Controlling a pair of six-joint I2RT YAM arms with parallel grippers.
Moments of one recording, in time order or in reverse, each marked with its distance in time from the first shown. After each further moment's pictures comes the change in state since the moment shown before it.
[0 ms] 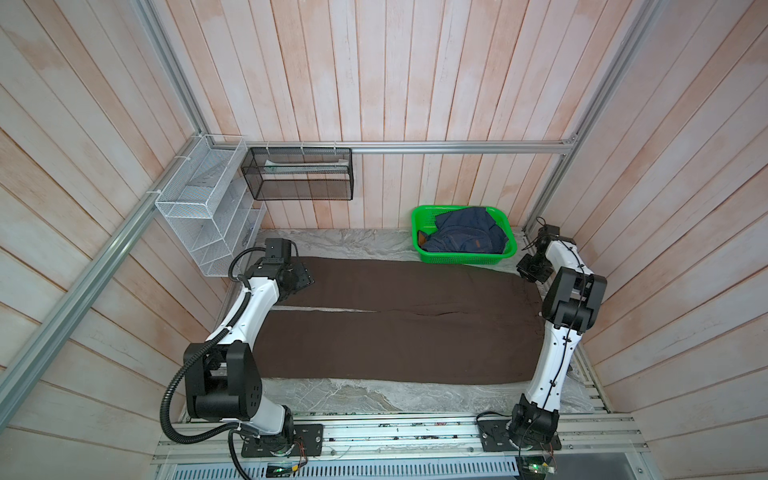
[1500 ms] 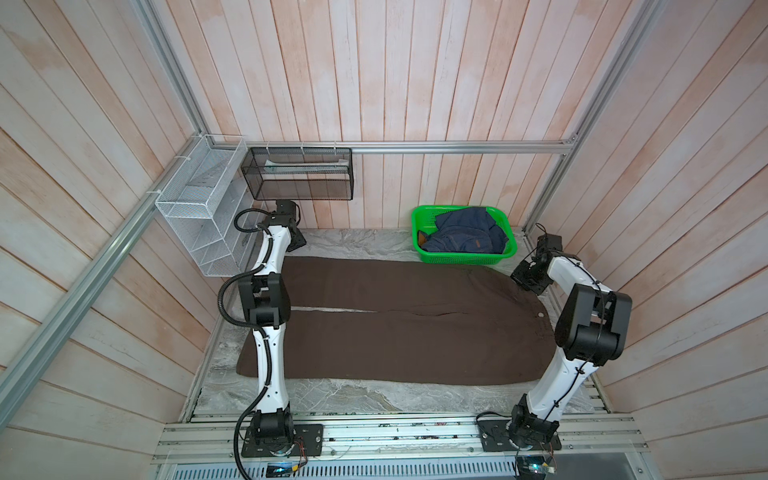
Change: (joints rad) left arm 0.075 0.975 1.196 -0.324 -0.257 -0.008; right arm 0.041 -0.491 -0.619 0.284 -0.068 0.060
